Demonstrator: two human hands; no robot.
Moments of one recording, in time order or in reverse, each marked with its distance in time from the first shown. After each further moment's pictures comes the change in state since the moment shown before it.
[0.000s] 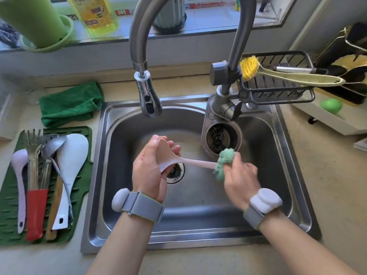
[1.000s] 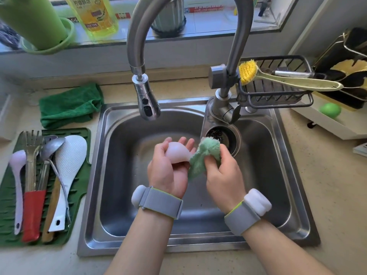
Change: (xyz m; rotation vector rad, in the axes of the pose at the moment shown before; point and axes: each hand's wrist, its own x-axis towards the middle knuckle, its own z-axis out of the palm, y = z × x) left_hand 0.004 -0.014 0.034 -0.480 0.044 -0.325; right_hand -0.001 -0.053 -0.007 0.651 0.056 0.019
